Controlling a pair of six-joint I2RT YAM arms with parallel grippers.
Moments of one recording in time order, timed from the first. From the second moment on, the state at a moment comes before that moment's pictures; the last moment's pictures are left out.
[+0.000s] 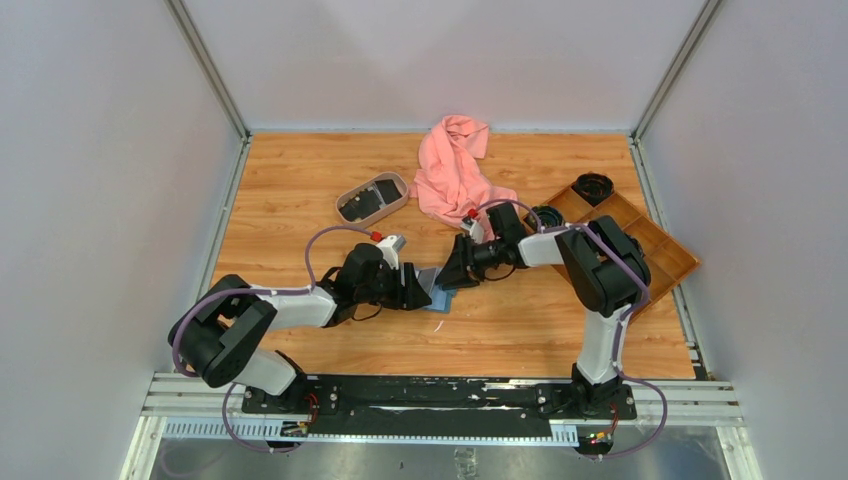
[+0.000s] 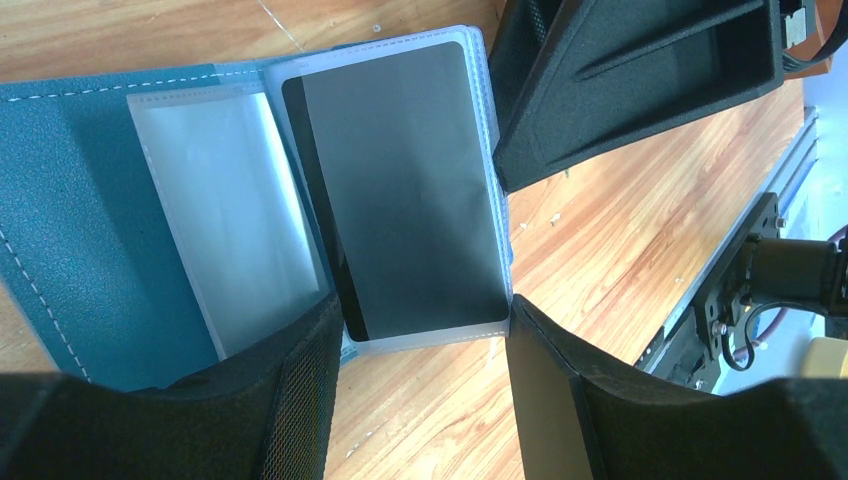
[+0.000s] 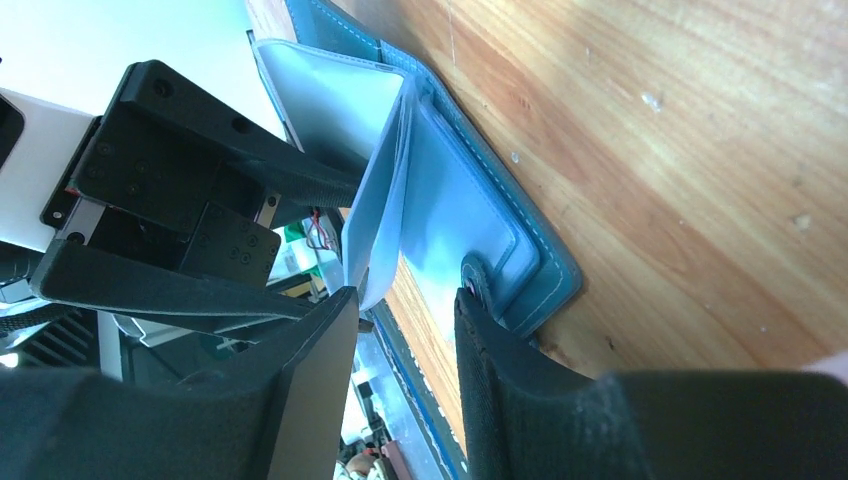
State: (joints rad) left arm -0.66 1.44 0.43 0.41 0.33 -0.62; right arm 0.44 1.92 0.90 0.12 -0.99 0.70
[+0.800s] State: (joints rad) left arm -0.66 1.47 0.43 0.44 0.34 -0.63; right arm 0.44 1.94 0.92 0.12 -0.94 0.77
